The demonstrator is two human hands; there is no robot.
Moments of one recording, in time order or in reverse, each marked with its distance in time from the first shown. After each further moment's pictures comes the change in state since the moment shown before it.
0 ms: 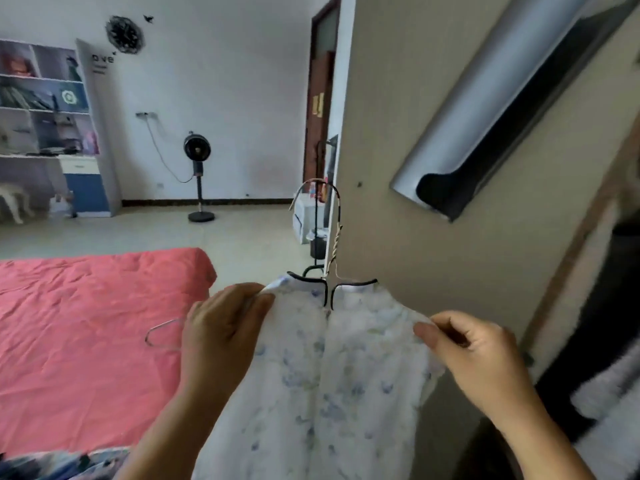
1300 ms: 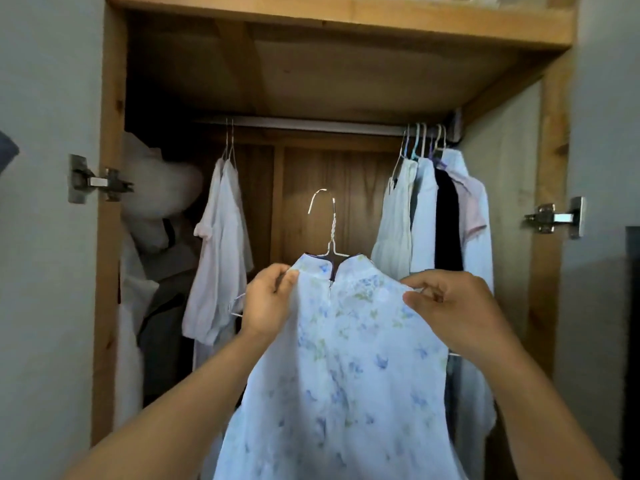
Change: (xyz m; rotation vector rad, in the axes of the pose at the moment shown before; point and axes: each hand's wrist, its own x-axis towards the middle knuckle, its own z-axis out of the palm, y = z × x) left_hand 0.003 0.431 0.315 -1.228 -0.794 0.250; right_hand -0.133 -0.142 -0.323 -1.028 0.896 0.502
